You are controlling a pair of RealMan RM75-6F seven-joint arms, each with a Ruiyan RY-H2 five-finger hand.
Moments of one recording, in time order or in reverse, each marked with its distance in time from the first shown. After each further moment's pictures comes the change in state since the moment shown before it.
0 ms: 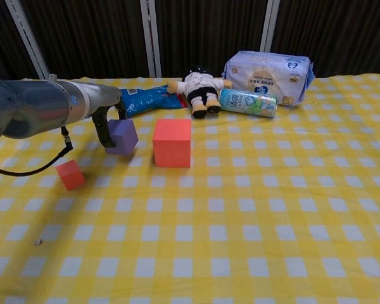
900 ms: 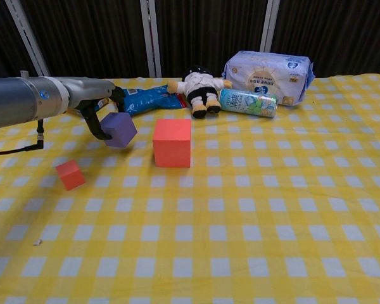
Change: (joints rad) left arm 0.128 0.105 0.042 0.094 0.372 -0.290 -0.299; right arm -0.003 0.000 0.004 0.000 0.013 0.001 -0.011
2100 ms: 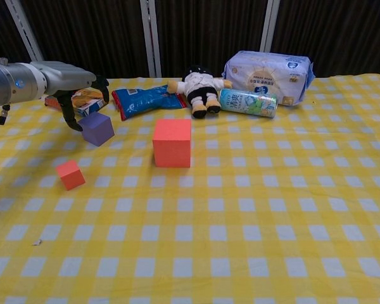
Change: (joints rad) left arm 0.051 -0.002 -0.017 0.339 0.423 -0.255 -0.202; right arm 0.001 -0.001 0.003 -0.001 0.010 -0.008 0.000
